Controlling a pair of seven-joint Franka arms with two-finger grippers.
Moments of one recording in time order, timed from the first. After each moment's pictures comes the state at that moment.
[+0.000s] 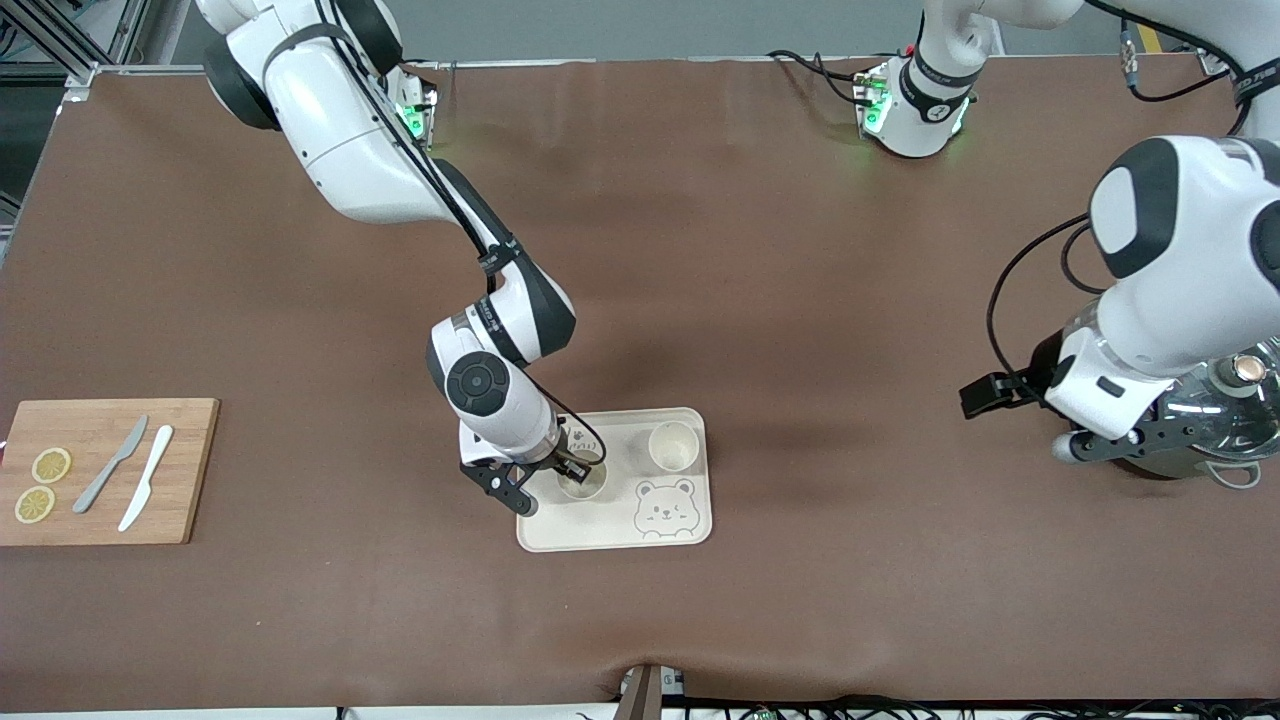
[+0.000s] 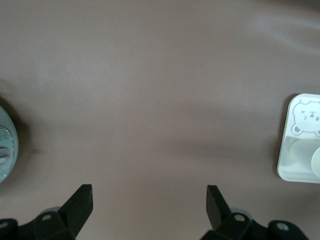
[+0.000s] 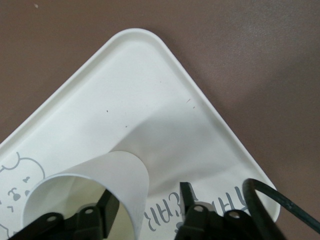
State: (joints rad) left arm -0.43 0.32 0.36 -1.51 -0.17 1.84 -0.17; right arm 0.46 0.92 0.08 -1.26 0.02 2.31 1.10
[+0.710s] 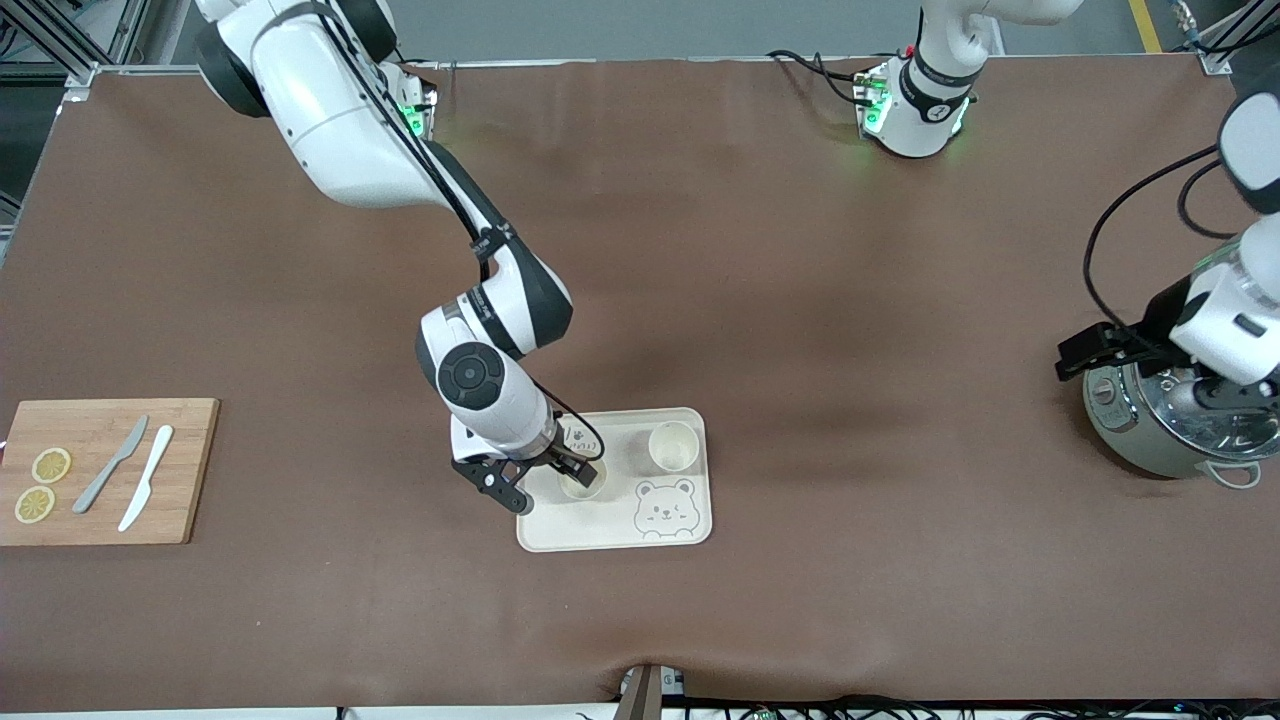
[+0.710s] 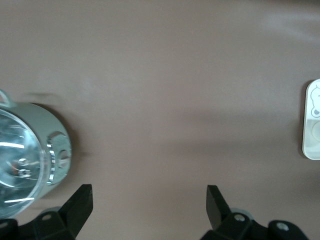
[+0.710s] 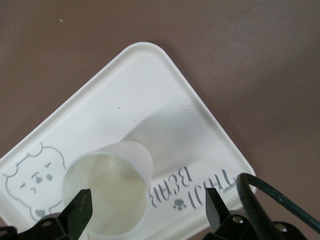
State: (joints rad) left arm -0.34 0.18 0.36 -1.53 -0.09 1.78 -0.02; right arm 0.46 0.83 0.07 -1.23 0.01 2.16 1.10
